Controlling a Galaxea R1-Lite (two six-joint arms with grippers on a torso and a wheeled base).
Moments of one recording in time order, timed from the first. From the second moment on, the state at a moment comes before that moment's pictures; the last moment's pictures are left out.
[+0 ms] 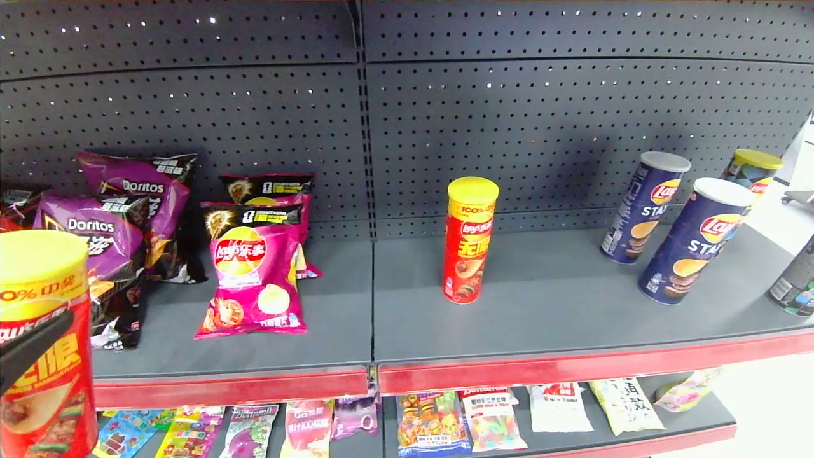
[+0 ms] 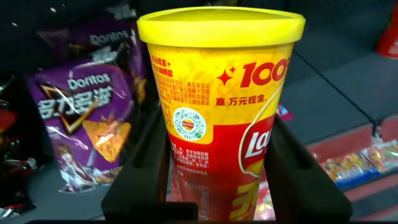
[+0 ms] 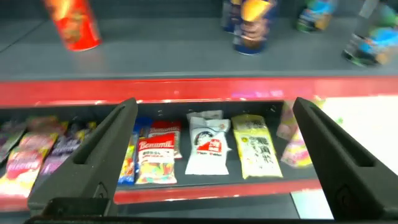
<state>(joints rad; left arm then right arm) 0.18 0.73 -0.44 -0.16 -0.33 0.29 0.00 0.01 -0.01 0.00 0.02 -0.04</state>
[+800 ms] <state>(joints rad) 0.18 0.48 -0.43 0.02 -0.29 0.30 0.20 0.98 -0.48 -0.31 0.13 -0.10</state>
